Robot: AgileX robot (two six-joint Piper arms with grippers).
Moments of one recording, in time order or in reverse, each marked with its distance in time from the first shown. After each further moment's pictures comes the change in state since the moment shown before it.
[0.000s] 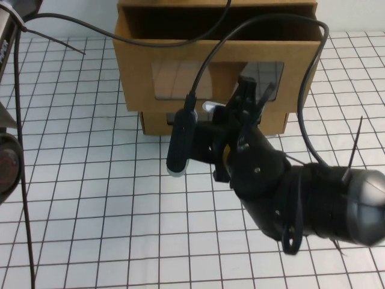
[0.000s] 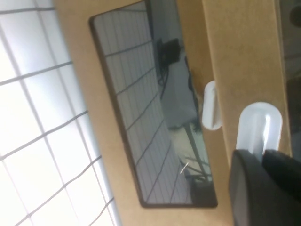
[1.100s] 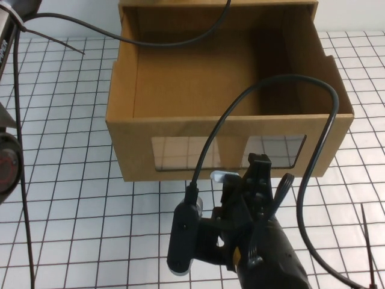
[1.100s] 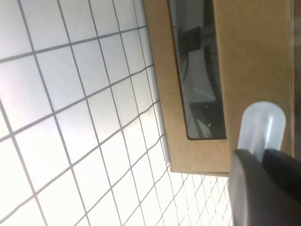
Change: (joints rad) right arm 0.364 -0.160 0.245 0.176 0.318 0.032; left arm 0.000 0.000 -0.002 -0.004 0.008 -0.008
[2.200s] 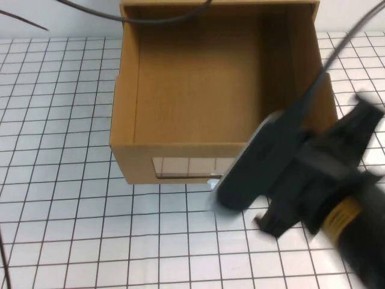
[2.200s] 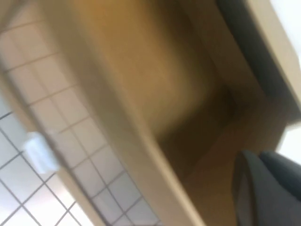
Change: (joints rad) right arm 0.111 -0.324 -0.090 0.118 0.165 -0.012; left arm 0.005 -0.167 0.006 0.008 0.104 0.017
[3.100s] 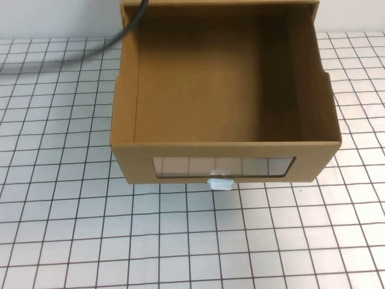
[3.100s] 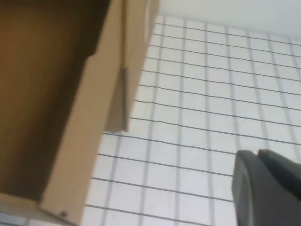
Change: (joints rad) right arm -1.147 -0.403 0.156 1.173 -0.646 -0.654; left arm 0.000 -0.666 0.668 0.374 -0.255 -0.064
